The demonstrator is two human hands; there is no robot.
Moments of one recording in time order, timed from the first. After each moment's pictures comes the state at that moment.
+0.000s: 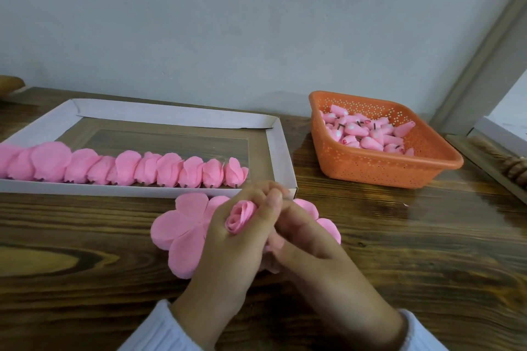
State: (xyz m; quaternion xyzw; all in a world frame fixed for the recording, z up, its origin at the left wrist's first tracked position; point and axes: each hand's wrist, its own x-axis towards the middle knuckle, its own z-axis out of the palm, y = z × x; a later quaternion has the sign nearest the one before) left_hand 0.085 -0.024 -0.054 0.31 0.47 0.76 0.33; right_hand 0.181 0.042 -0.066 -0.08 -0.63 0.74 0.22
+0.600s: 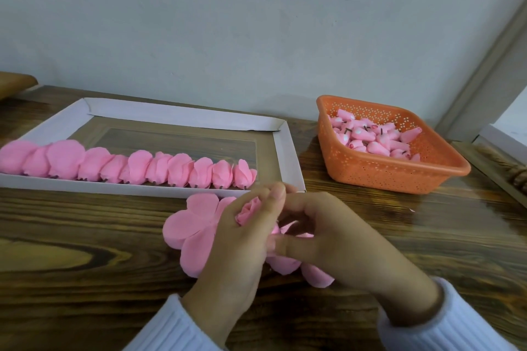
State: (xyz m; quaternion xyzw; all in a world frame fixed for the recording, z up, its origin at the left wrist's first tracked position) left_hand 0.076 -0.021 -0.058 0.29 0.42 0.77 0.38; right_hand 0.174 0.060 -0.012 -0.13 -0.88 0.45 0.12
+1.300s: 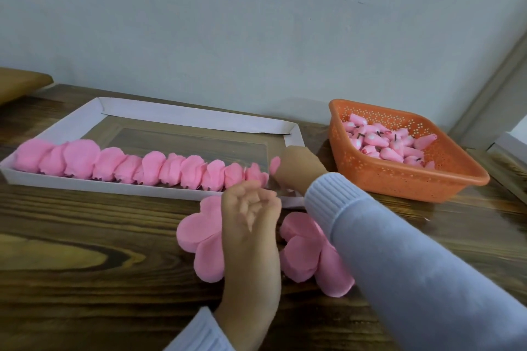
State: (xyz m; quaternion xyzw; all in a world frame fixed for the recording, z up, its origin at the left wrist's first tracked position) left_hand 0.079 -0.010 -0.072 0.19 0.47 0.84 0.18; right_hand 0.049 0.147 -0.039 -0.40 -0.91 0.07 -0.05
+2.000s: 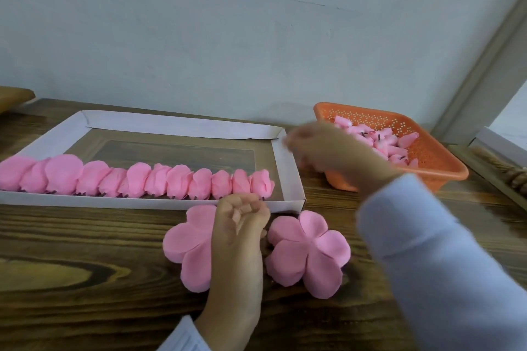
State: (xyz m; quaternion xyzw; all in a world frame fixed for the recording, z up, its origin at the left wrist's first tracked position) left_hand 0.075 -0.008 -0.074 0.19 0.48 0.82 0.25; right_hand 0.107 0.154 0.021 -0.35 -0.87 0.32 0.12
